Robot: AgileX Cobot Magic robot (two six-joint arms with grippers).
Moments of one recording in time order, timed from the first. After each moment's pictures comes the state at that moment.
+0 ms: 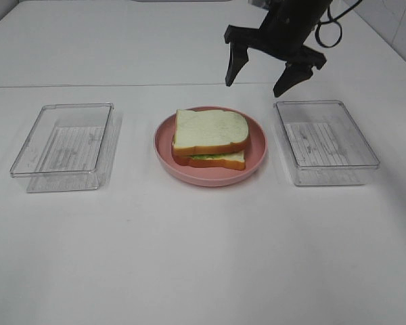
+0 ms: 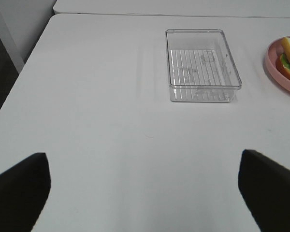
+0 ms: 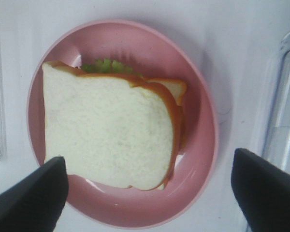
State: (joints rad) left arm 0.11 0.00 -0.50 -0.05 1.05 0.01; right arm 0.28 2.30 -2.12 0.33 1.18 0.12
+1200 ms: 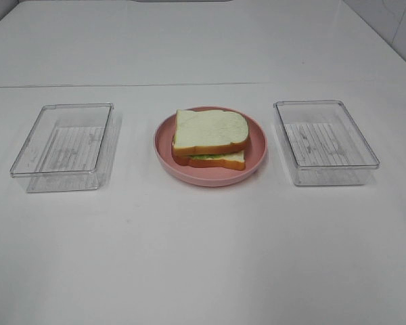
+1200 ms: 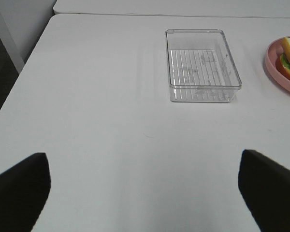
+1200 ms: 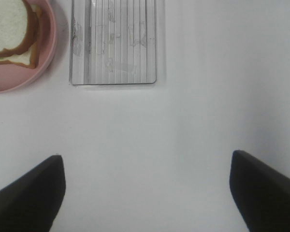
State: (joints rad) left arm 0.11 0.00 -0.50 -0.05 1.05 0.01; right arm 0.08 1.08 -1.09 0.01 1.09 0.07
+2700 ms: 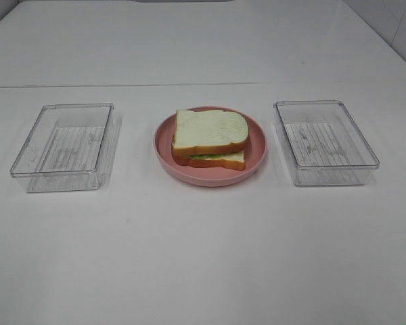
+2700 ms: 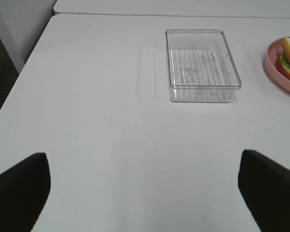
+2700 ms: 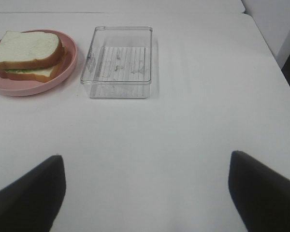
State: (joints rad) left arm 0.11 0.00 -0.50 -0.05 1.05 0.01; right arm 0.09 0.00 -0.50 0.00 1.05 0.02
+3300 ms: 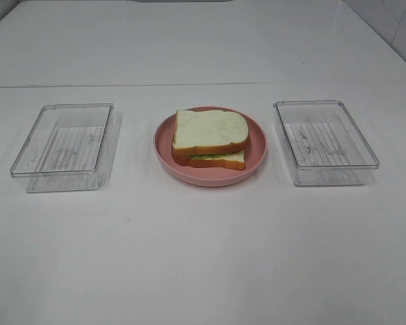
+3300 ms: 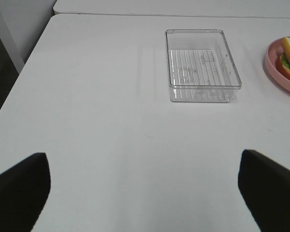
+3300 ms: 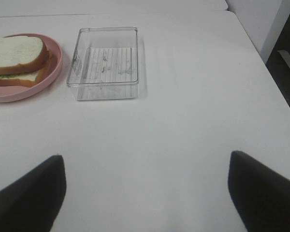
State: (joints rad) left arm 0.11 0.00 -0.50 -0.05 1.05 0.01; right arm 0.02 0.00 -0.50 0.00 1.05 0.02
